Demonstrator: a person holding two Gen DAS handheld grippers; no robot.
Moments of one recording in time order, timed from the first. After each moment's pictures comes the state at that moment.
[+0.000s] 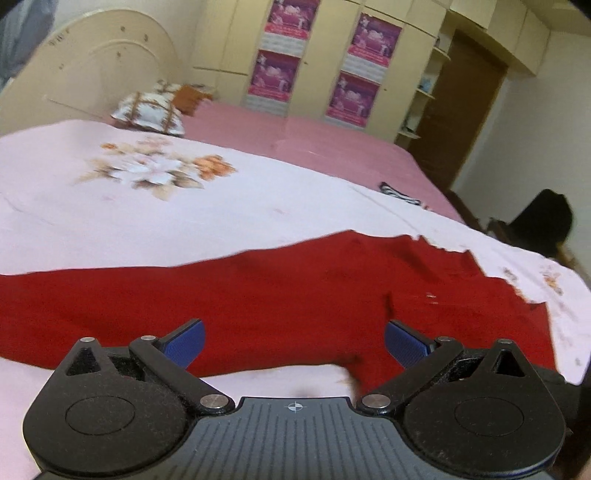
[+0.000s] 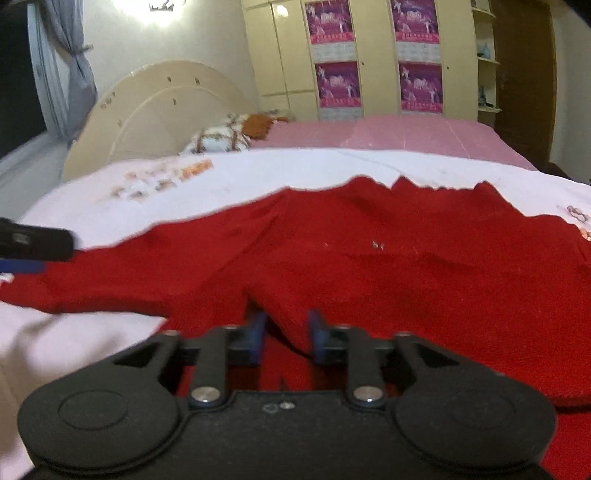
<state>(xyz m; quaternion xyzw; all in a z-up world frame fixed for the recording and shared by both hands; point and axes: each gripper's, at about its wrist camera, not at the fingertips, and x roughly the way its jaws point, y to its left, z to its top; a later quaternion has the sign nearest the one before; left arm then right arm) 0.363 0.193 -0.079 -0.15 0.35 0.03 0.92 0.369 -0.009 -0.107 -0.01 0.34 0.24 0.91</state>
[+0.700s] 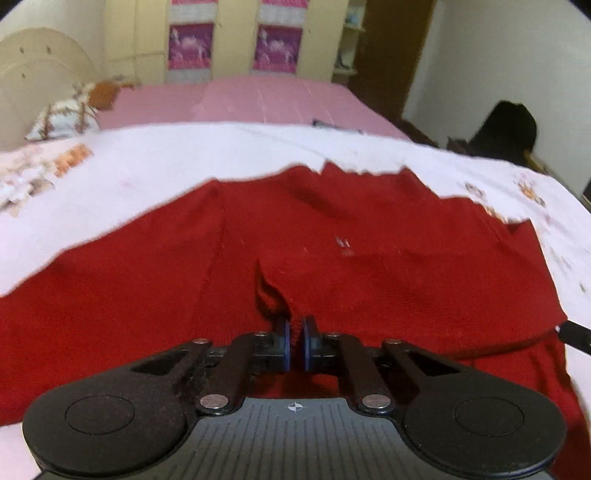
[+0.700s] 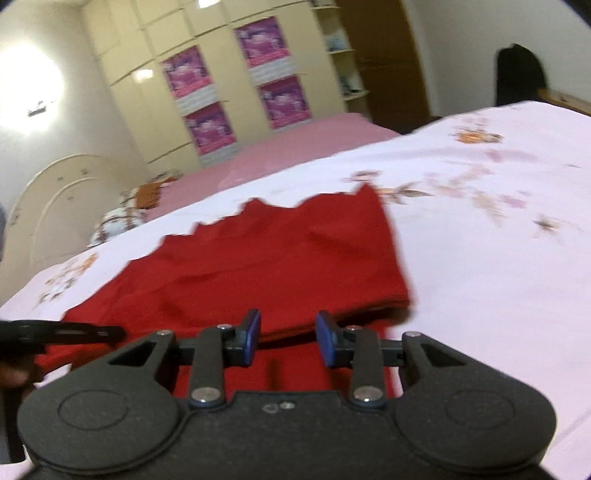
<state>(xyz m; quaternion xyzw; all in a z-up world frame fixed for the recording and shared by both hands) 0.445 0.069 -0.119 -0.05 0.40 -0.05 0.91 0.320 -0.202 -0.081 0.14 0.33 0.06 0.93</state>
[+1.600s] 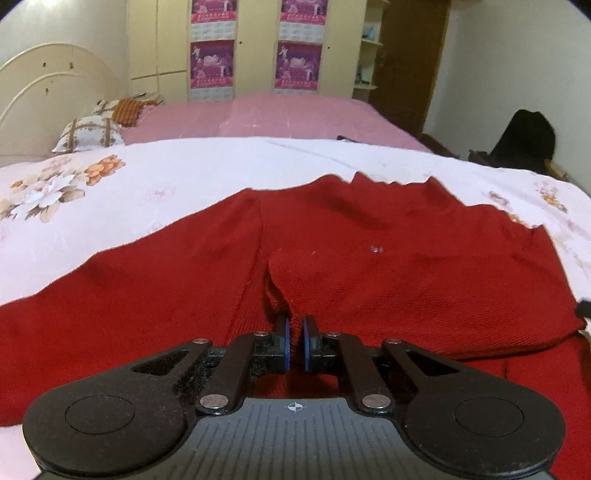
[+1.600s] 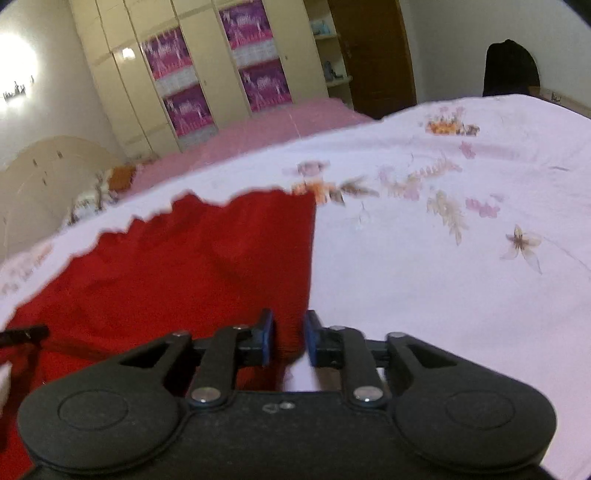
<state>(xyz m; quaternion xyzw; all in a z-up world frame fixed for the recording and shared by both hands) 0.435 0.083 -0.123 -0.03 0.37 -0.01 0.93 0.366 -0.253 -0.098 0.11 0.35 0.05 0.93</state>
